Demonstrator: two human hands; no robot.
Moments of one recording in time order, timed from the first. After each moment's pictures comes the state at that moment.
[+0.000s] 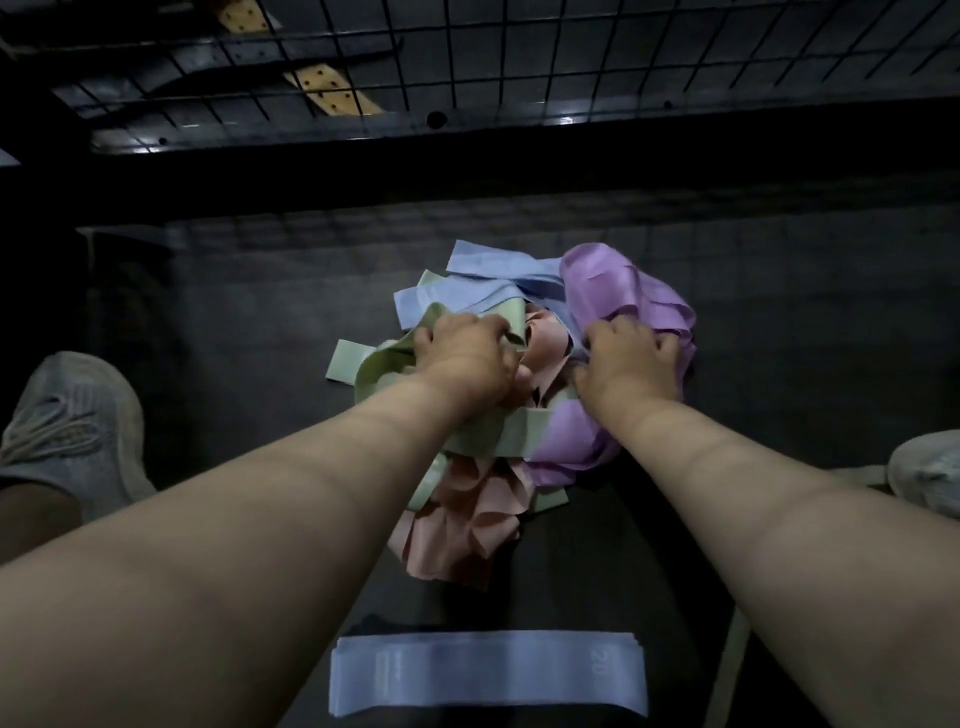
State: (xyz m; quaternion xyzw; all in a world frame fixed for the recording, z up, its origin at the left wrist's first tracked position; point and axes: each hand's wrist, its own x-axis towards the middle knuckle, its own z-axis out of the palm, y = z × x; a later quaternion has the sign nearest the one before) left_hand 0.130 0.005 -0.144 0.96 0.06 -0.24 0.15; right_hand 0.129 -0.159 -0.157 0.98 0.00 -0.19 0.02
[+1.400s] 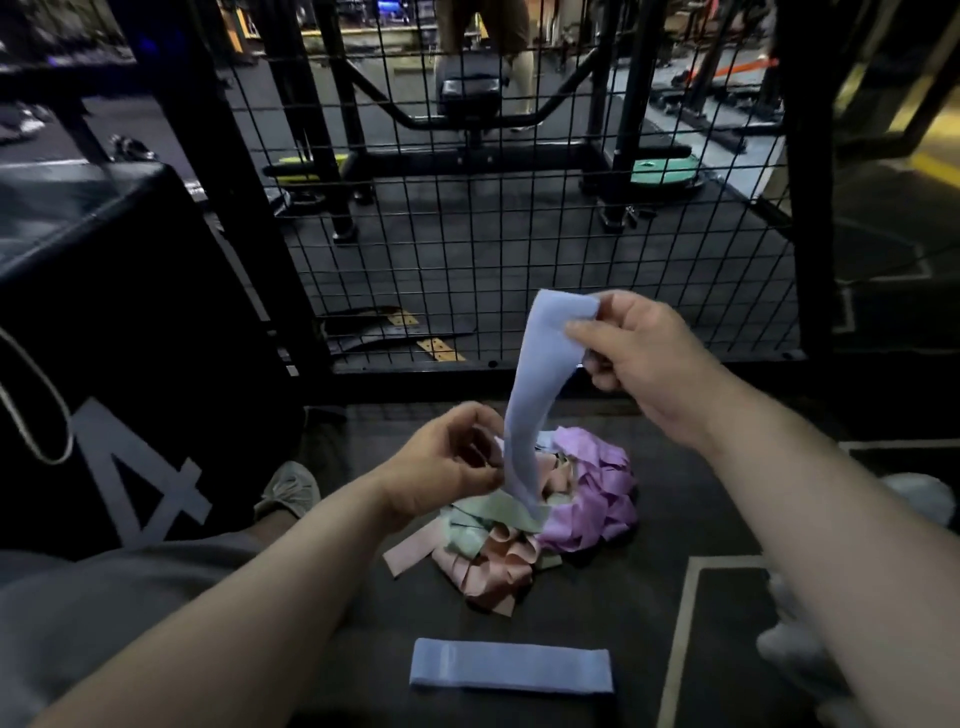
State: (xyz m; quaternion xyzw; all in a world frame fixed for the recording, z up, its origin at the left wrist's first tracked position) left_hand -0.098 0.060 0.164 0.75 -0.06 -0.13 0.64; right_hand -0.044 -0.158 0.265 0.73 0.09 -0.08 -0.67
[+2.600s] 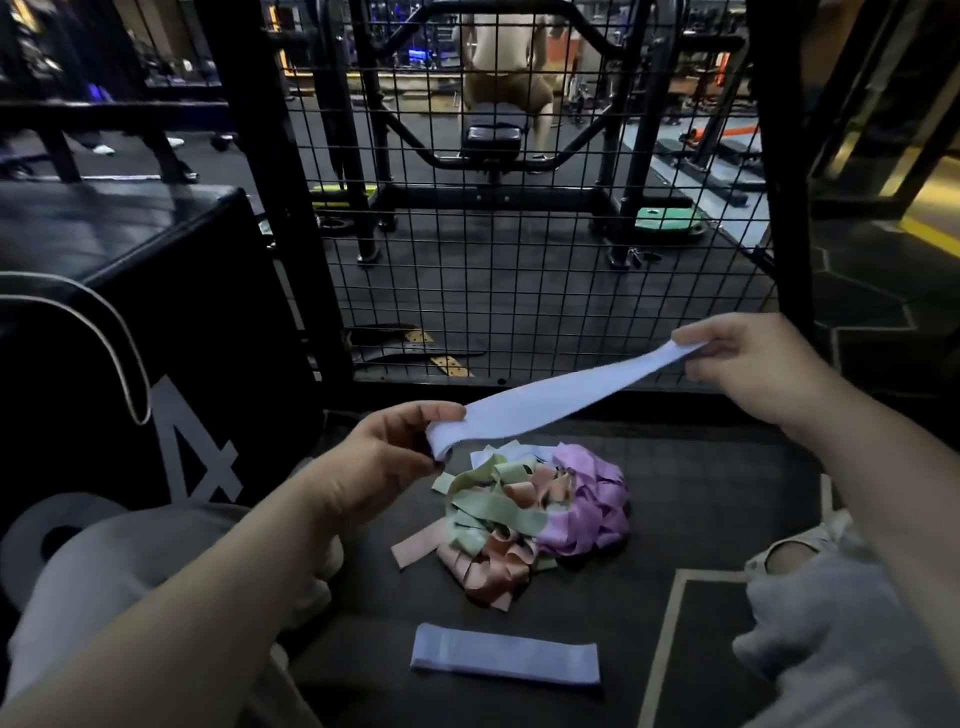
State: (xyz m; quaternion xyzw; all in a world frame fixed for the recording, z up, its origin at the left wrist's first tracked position) left_hand -0.174 0.100 0.211 0.57 -0.02 -0.09 0.81; right_hand -0.082 -0.241 0.305 0.90 0.05 0.03 -0.43
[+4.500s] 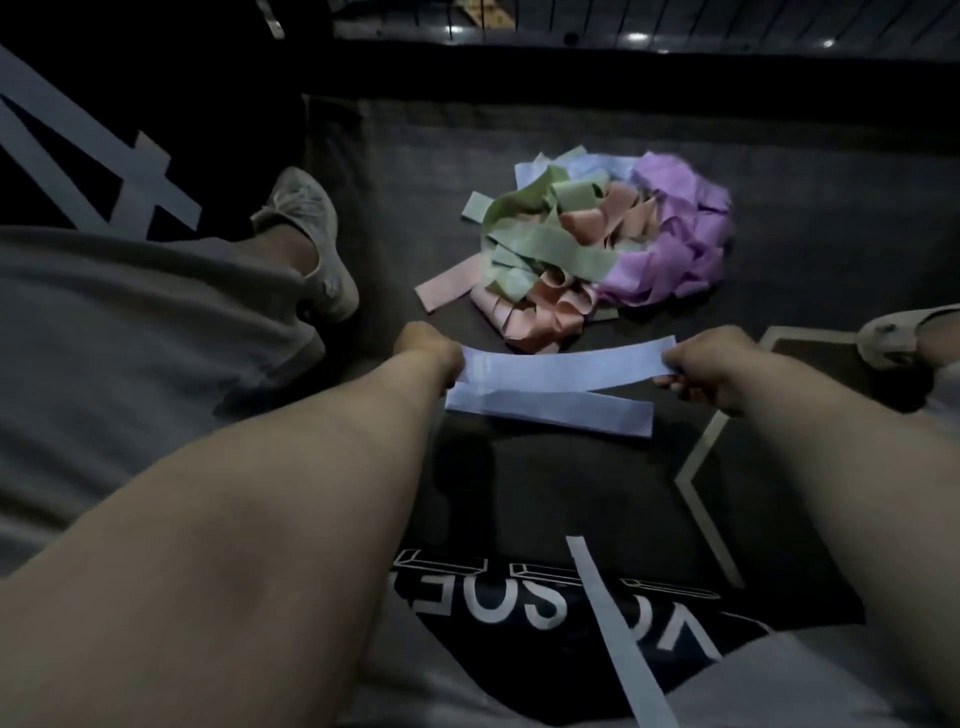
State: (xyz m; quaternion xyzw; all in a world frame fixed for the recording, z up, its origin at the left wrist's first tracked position) left_hand -0.152 0.099 -0.088 0.69 0.54 -0.19 0.44; right_hand -0.090 -0.188 -0.029 0.80 -0.32 -0.37 -0.36
